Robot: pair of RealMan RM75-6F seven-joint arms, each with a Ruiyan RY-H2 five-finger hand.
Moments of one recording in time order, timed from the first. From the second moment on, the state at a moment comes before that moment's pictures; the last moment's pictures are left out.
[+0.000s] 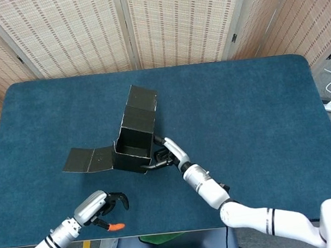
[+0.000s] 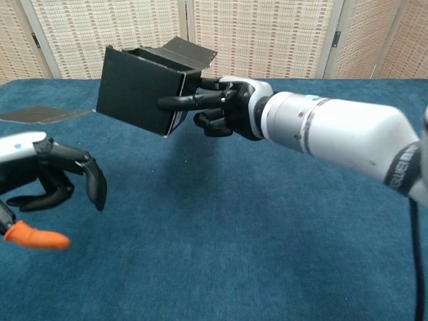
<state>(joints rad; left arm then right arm) -0.54 -1.33 0.11 -1.49 1.86 1.16 -0.81 0.71 -1.78 0.60 -1.62 -0.76 0.61 0.29</state>
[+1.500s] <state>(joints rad) -0.63 -1.62 -0.07 -1.13 1.80 1.43 -0.31 0.60 -1.65 0.37 -1.61 -1.21 0.59 0.56</state>
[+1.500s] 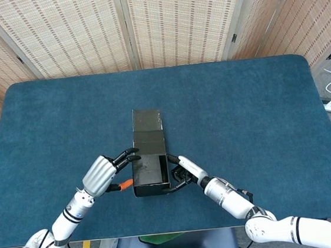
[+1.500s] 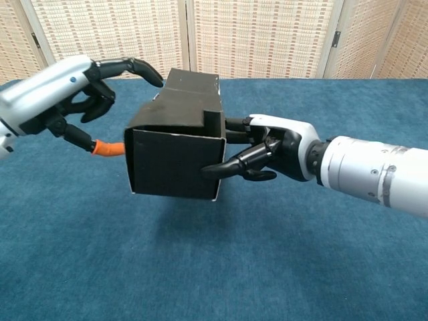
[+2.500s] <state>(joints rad) -0.72 -1.95 0.06 -0.55 1.86 1.42 -0.41 0.67 -1.84 0.24 -1.22 -1.34 0.72 0.61</state>
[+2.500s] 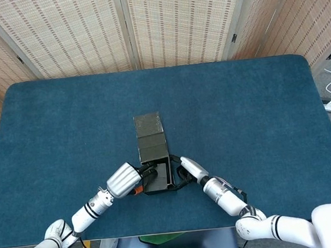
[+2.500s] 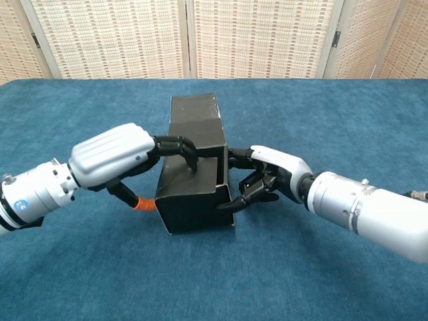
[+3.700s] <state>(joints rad) -0.72 -2.02 0.17 -0.39 1.86 1.45 -0.35 0.66 -1.87 0.16 -1.19 -1.36 0.80 0.61</state>
